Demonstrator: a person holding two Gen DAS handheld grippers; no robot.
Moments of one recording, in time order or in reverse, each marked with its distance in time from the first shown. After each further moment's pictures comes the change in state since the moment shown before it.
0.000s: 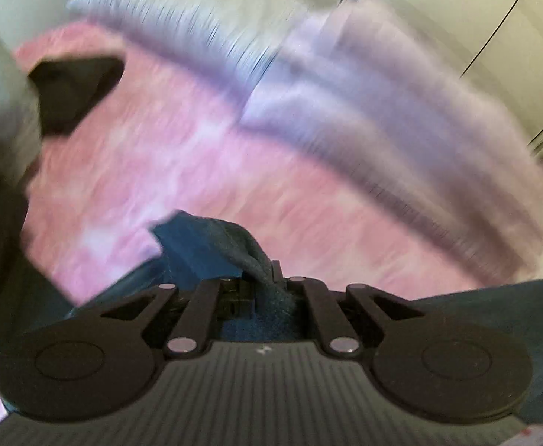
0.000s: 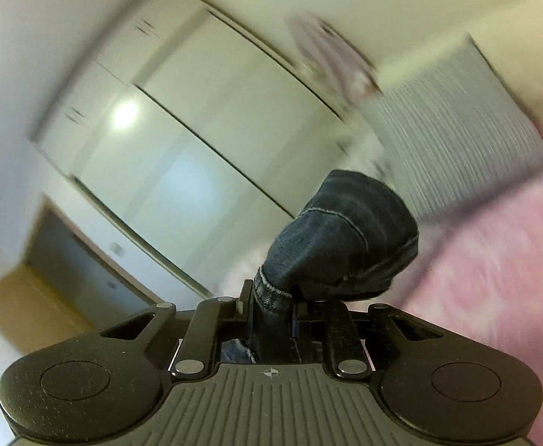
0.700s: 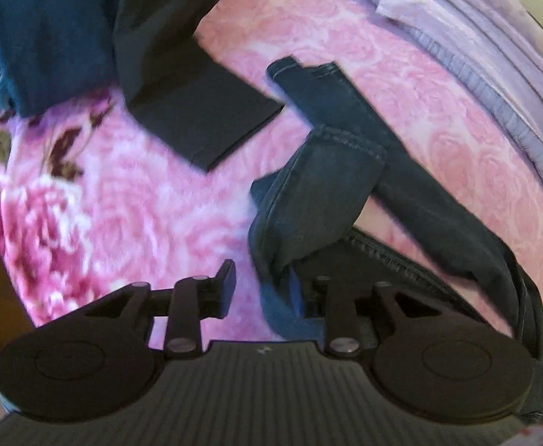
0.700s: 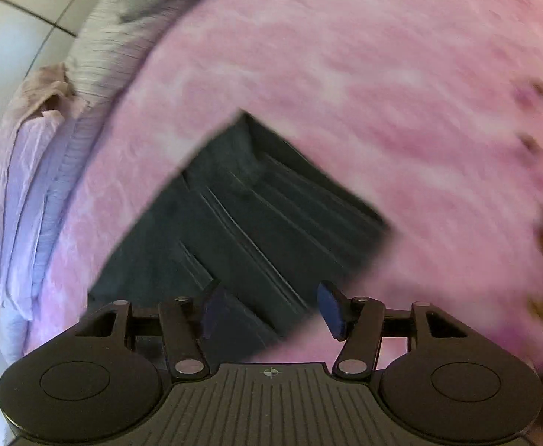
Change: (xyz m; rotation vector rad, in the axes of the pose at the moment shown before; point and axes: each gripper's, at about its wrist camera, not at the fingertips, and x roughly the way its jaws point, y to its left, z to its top) left arm -0.063 0.058 -0.212 -0.151 0.153 0.306; right arm -0.116 -0.235 -0.091 0.146 0.648 -0.600
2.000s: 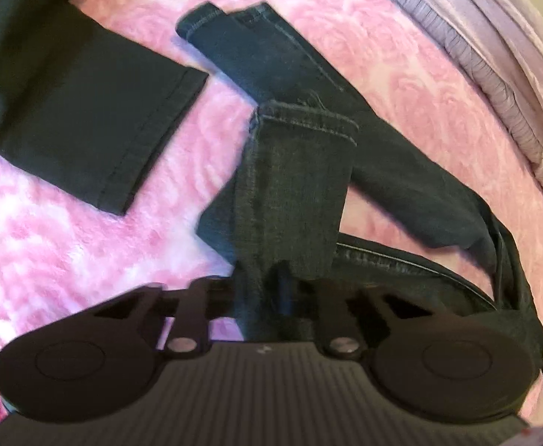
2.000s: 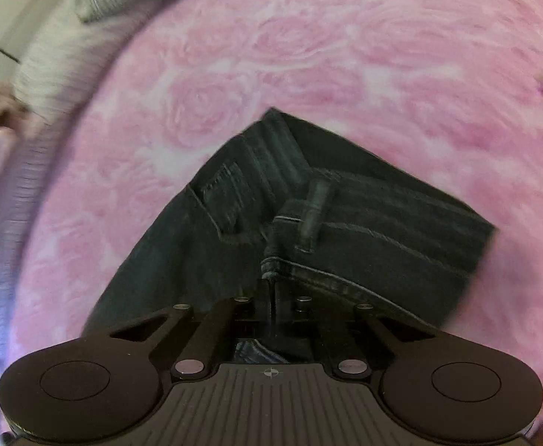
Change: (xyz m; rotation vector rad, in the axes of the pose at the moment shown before) left arm 0.077 0.013 0.051 0.204 0.234 -0.251; right arm 0.057 0.065 -0.012 0.147 -0.083 -0.174
